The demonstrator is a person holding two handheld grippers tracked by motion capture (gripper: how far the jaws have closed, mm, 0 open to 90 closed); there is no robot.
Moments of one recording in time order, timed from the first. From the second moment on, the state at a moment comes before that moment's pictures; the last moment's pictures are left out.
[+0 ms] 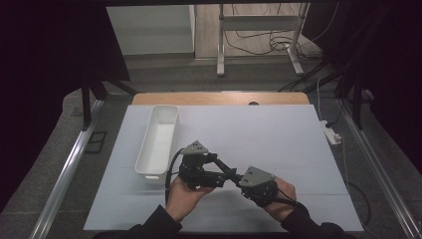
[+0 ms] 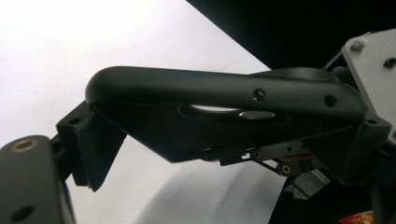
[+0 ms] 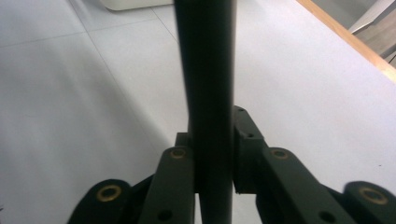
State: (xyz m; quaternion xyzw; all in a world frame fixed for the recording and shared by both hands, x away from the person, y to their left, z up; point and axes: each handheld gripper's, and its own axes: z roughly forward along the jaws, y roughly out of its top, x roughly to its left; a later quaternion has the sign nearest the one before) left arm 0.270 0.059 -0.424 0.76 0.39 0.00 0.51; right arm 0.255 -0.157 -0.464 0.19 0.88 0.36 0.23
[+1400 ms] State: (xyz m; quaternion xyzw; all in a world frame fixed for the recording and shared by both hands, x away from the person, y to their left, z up) left arm 0.264 0.091 -0.420 0.81 0.31 0.10 0.49; right arm 0.263 -0.182 -0.449 0.21 0.88 0.39 0.17
